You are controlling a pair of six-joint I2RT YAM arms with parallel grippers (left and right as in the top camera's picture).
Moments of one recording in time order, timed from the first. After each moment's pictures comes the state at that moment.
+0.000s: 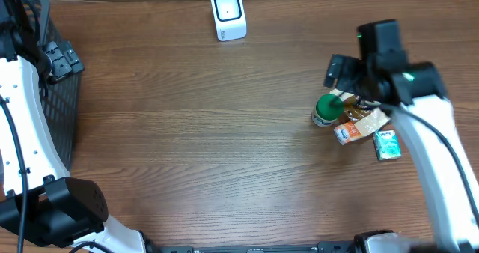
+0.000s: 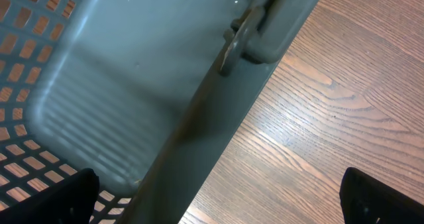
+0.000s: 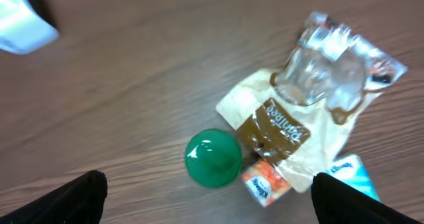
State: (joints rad) left arm 0.37 1.81 1.96 -1.32 -0.17 -0.20; right arm 0.18 1.42 1.51 -1.09 0.16 0.43
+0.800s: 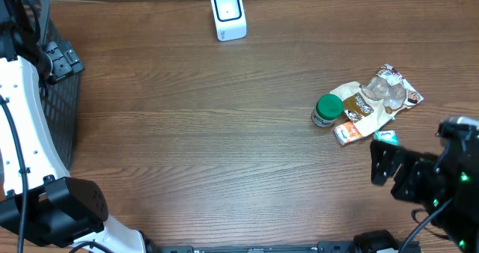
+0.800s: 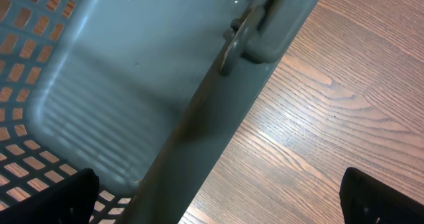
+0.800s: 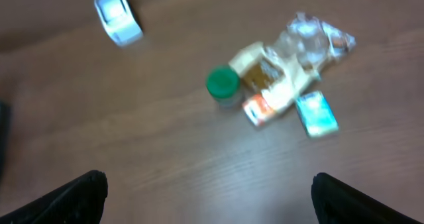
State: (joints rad) left arm 0.37 1.81 1.96 -1.32 -0.17 -0.20; right arm 0.19 0.82 1.55 -1.50 0.06 0.43
